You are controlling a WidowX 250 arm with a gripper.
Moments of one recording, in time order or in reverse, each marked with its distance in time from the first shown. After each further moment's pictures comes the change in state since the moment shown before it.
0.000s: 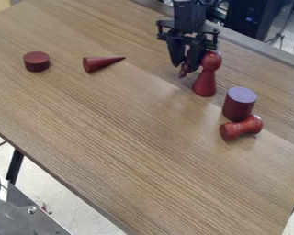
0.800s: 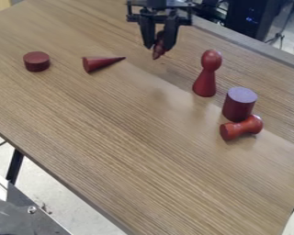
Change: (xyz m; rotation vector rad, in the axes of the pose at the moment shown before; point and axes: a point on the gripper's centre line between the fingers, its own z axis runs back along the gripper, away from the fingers) arm -0.009 0.034 0.030 0.039 0.102 0.224
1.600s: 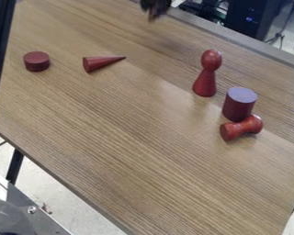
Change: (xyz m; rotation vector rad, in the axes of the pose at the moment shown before) arm 0.063 0.032 0.015 0.069 -0.026 0.046
